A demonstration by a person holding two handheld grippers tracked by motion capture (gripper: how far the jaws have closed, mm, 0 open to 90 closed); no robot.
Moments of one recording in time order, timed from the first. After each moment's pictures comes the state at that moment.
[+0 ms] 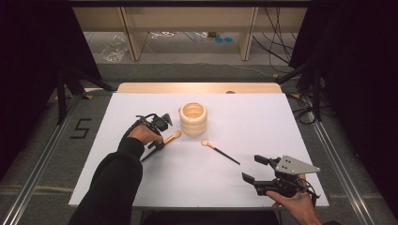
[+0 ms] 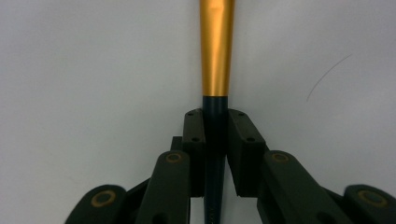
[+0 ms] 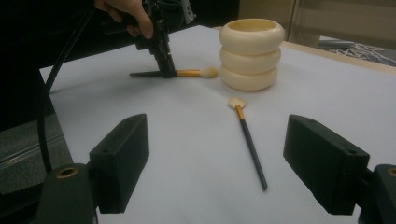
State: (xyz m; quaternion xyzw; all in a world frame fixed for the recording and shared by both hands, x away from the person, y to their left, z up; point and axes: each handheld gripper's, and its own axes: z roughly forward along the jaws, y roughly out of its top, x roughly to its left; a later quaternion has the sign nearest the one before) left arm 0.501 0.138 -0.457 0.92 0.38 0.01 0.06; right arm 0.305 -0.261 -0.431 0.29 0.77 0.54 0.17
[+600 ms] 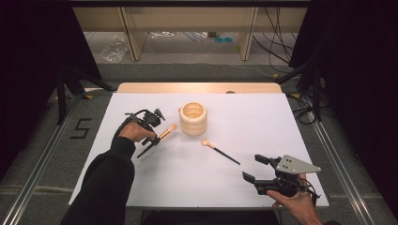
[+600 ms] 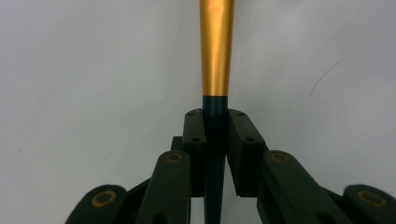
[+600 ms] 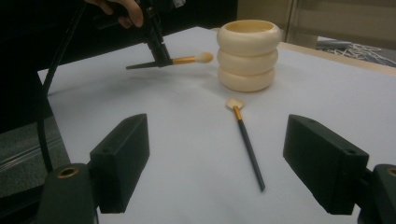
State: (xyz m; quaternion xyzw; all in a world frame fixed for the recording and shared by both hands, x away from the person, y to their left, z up) left arm 0.499 0.162 -0.437 0.91 0.40 0.03 0.11; right arm 0.307 -0.261 -0.432 0.29 0.76 0.56 0.18
